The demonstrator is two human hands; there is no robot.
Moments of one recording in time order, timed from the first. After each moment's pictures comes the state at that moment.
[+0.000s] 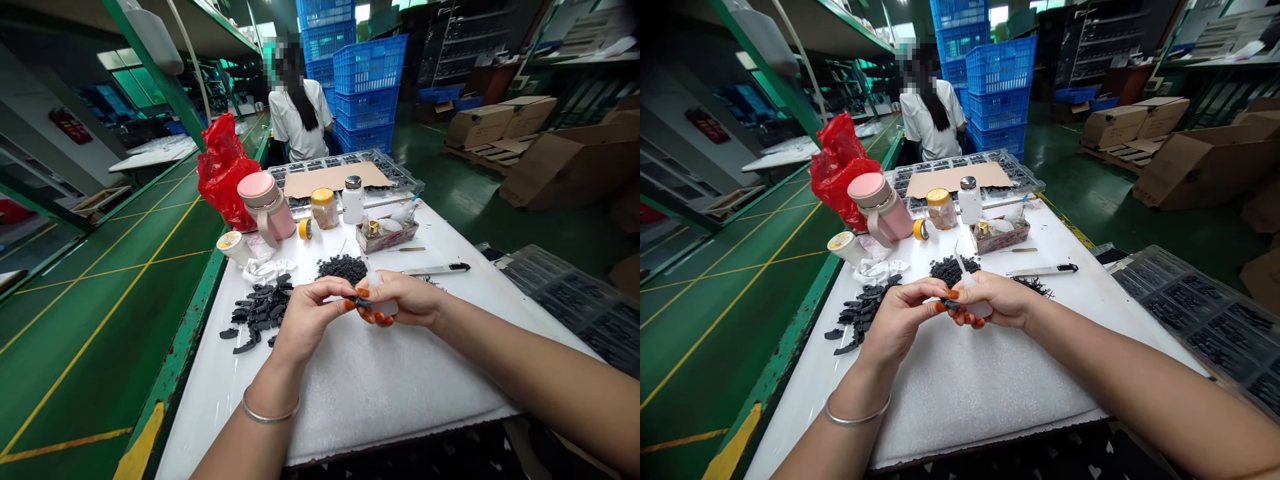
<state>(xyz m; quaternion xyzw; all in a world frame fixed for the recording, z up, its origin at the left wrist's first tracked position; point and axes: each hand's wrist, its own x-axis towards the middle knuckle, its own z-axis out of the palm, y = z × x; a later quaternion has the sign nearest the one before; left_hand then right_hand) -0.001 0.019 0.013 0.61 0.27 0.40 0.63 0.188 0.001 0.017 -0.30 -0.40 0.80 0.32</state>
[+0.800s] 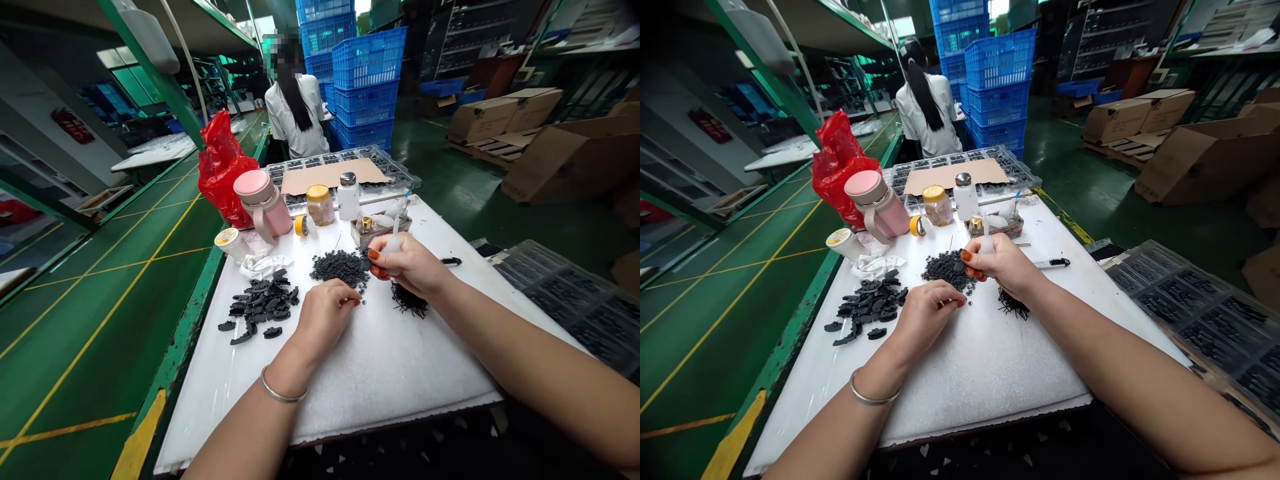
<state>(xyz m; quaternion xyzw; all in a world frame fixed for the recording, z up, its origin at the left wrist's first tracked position) 0.025 0.013 -0.006 0.84 0.37 0.26 0.28 0.214 0.008 0.033 -0.37 -0.48 0.60 0.52</state>
